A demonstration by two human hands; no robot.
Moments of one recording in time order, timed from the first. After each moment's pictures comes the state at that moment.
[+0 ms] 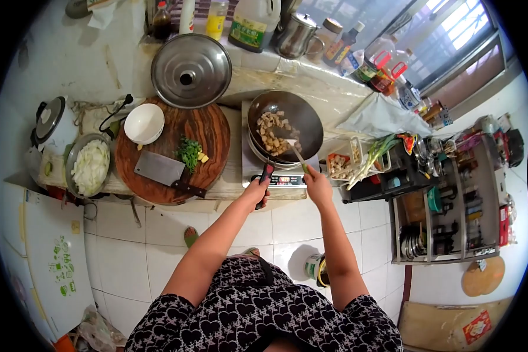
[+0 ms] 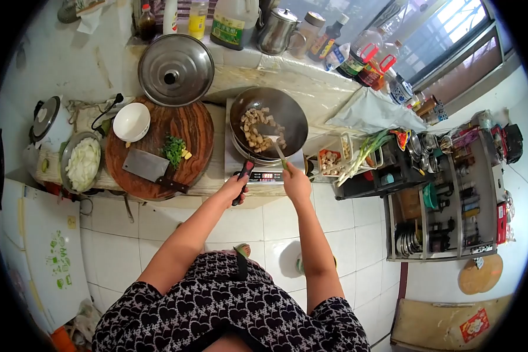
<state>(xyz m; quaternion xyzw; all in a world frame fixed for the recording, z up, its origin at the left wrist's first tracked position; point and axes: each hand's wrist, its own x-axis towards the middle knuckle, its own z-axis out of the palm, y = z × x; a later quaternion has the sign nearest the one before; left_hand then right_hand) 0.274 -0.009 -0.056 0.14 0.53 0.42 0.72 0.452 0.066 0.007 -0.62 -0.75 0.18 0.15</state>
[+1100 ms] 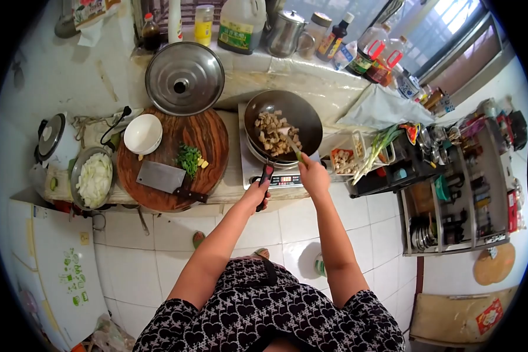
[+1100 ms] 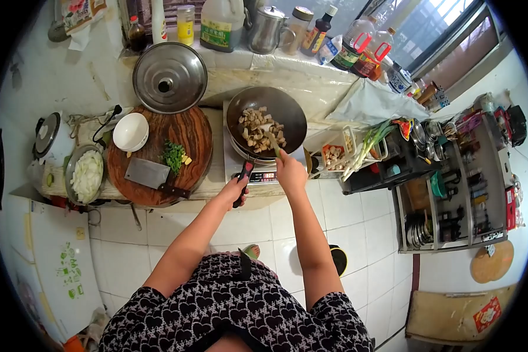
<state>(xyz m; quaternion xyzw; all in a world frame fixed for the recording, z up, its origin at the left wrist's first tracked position) 0.275 -0.008 -0.060 0.15 0.53 0.42 0.72 0.425 0.076 0.019 -0.61 -0.77 0.09 0.17</state>
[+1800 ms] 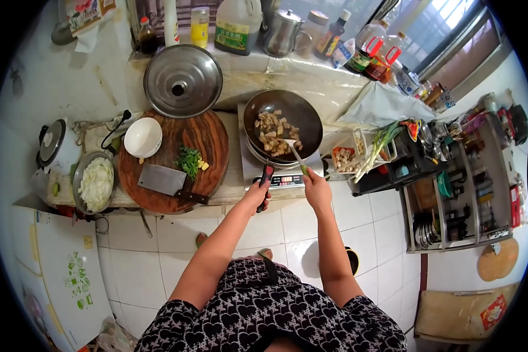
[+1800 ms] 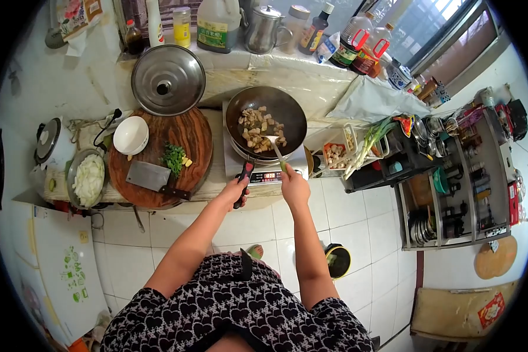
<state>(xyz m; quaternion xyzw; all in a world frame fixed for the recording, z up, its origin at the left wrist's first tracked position) 0.275 -0.007 -0.057 0.14 0.54 0.41 0.72 0.448 0.047 0.006 -0.66 -0.70 0.18 0.18</state>
